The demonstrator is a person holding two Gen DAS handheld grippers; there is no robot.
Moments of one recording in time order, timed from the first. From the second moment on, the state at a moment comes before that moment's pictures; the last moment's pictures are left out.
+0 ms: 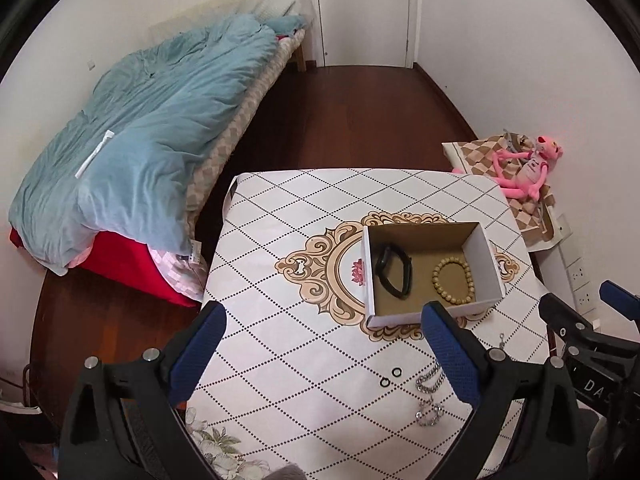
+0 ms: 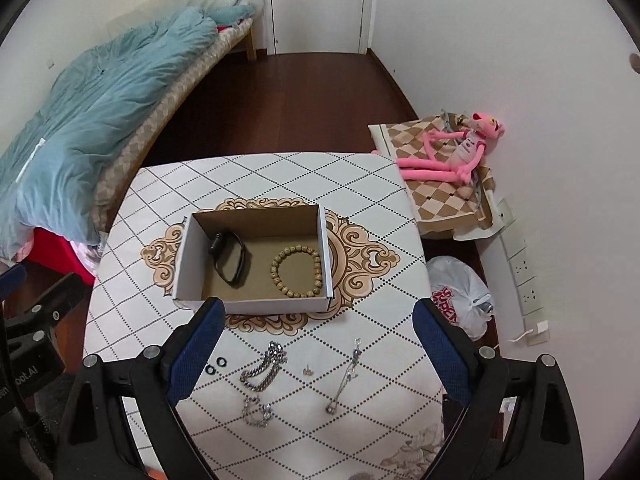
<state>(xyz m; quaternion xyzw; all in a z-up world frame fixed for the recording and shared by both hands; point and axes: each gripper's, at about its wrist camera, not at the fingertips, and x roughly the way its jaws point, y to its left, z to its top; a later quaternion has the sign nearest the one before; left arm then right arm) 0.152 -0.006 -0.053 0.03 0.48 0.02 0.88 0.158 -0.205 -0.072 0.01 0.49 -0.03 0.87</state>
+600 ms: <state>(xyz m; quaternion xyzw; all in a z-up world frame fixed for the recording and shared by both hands) 0.113 0.012 -0.136 0.04 0.52 0.05 0.85 0.104 -0.215 -0.168 0.09 0.56 -0.01 0.82</state>
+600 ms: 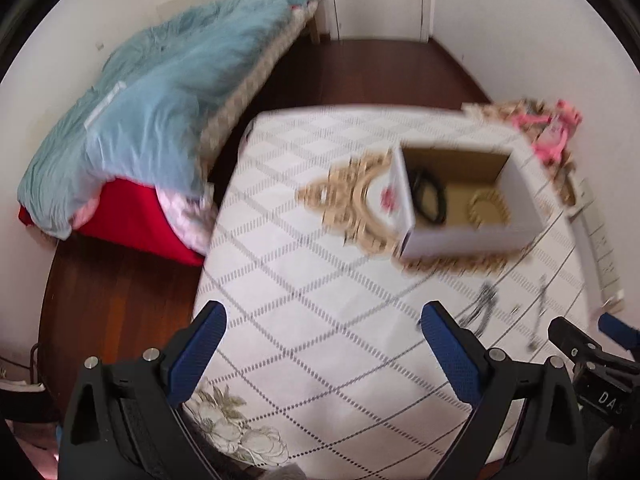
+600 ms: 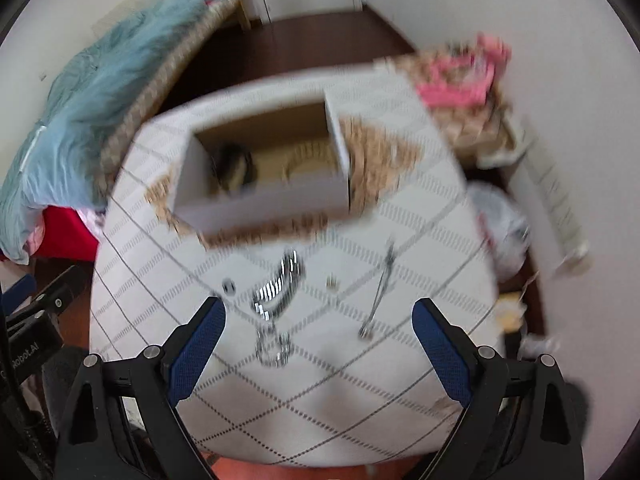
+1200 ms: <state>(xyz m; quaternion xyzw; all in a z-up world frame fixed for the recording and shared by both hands) 0.138 -0.031 -0.211 0.09 0.57 0.02 0.81 0.138 -0.300 -0.248 0.16 0.56 -0.09 0.81</state>
